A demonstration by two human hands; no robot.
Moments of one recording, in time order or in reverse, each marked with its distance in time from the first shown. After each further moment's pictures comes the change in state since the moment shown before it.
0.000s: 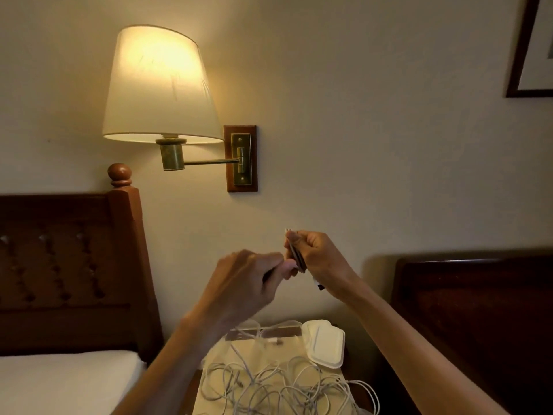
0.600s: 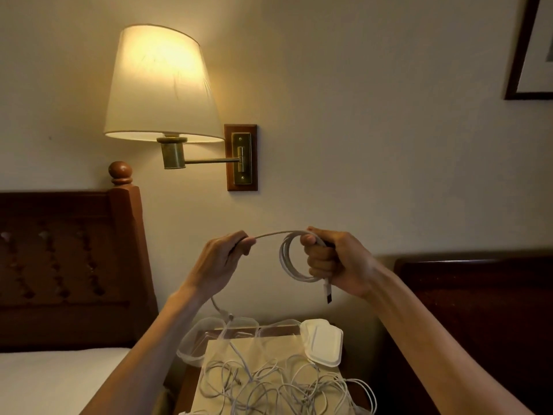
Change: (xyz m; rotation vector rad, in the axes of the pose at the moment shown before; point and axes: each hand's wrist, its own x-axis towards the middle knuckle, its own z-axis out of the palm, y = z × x) left_hand 0.003 -0.079 0.021 -0.283 0.154 -0.014; right_hand -0.015 -0.022 -0.029 0.607 -0.196 0.299
